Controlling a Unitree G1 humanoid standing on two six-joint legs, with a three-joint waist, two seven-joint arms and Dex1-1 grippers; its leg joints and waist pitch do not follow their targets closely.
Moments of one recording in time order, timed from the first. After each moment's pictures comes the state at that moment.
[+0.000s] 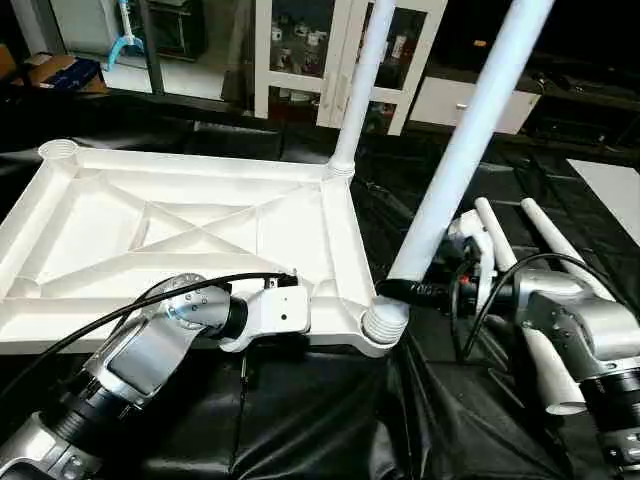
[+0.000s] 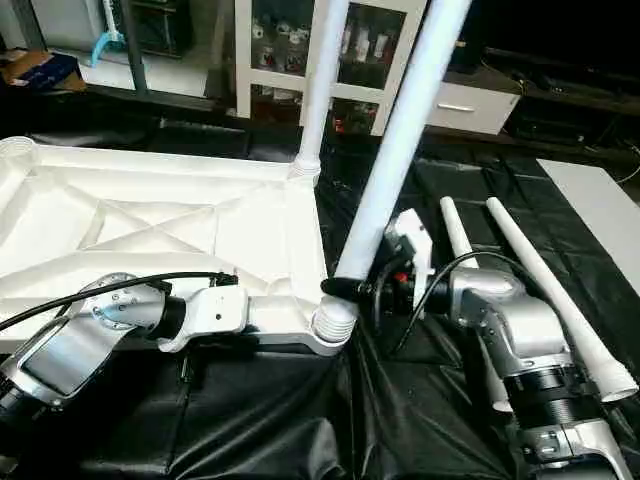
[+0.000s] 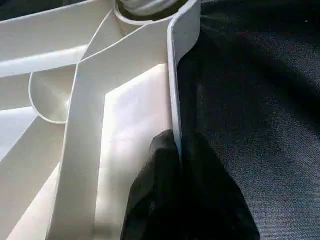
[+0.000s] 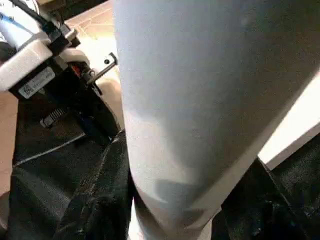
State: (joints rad) left arm -0.42 0.59 -0.49 0.00 0.13 0.29 -1.10; right arm -0.43 -0.50 0.12 0.21 0.45 0.53 1.10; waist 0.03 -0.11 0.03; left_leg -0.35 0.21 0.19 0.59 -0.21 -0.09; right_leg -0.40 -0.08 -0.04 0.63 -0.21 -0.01
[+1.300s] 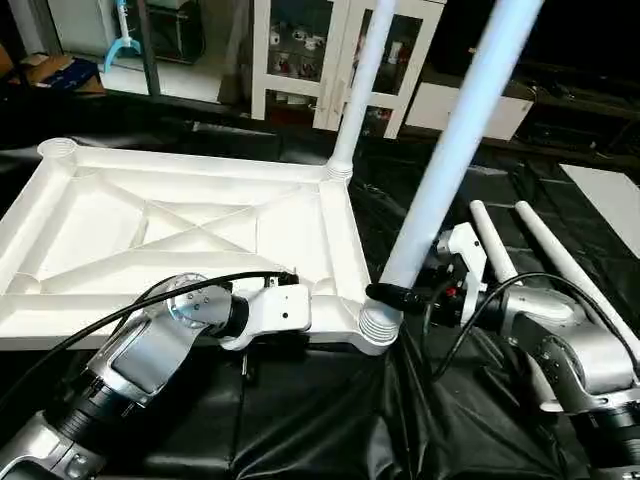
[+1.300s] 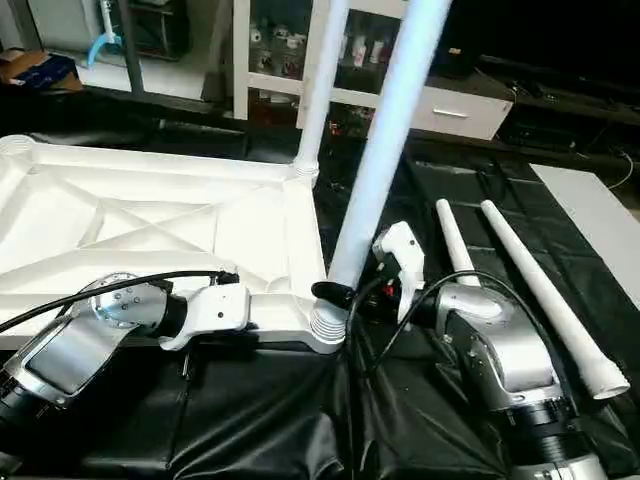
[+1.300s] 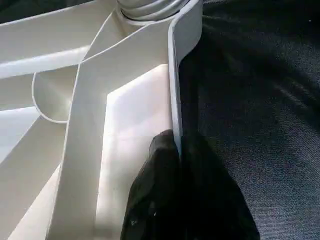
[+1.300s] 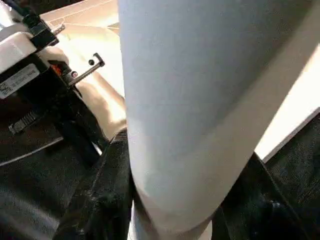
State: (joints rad) left arm -0.43 0.58 -0.49 0.02 0.15 0.29 -1.10; right arm -0.31 -0.44 0.10 0.05 0.42 0.49 0.93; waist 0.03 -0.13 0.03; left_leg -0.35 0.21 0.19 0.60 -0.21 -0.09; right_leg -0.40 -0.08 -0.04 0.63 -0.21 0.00
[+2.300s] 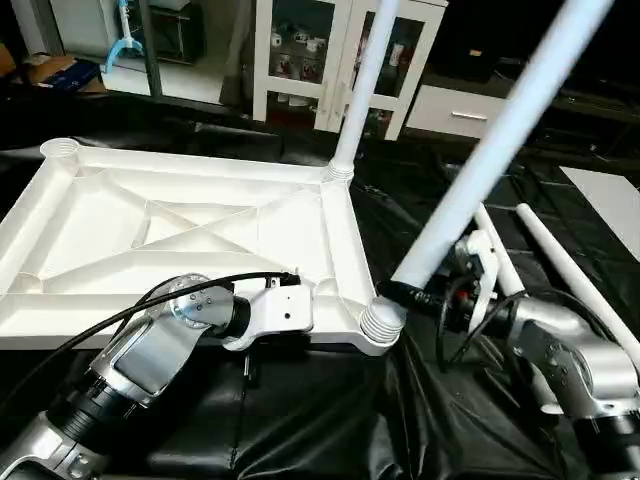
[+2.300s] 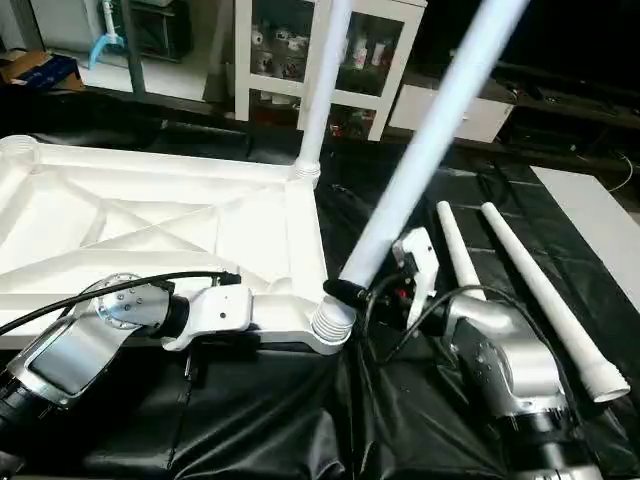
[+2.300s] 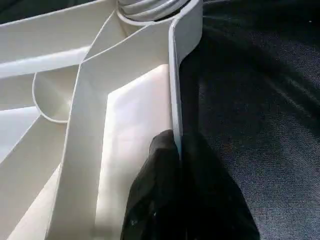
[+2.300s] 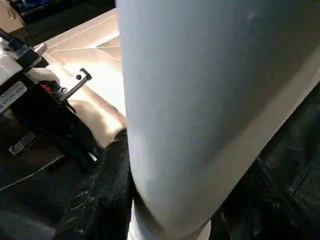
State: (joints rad) left arm -0.43 0.57 -0.49 0.02 0.16 0.30 -1.10; right arm -0.26 -0.42 0.03 0.10 0.48 0.50 0.91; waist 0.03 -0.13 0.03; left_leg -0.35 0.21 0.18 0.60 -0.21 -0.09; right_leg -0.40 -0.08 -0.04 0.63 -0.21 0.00
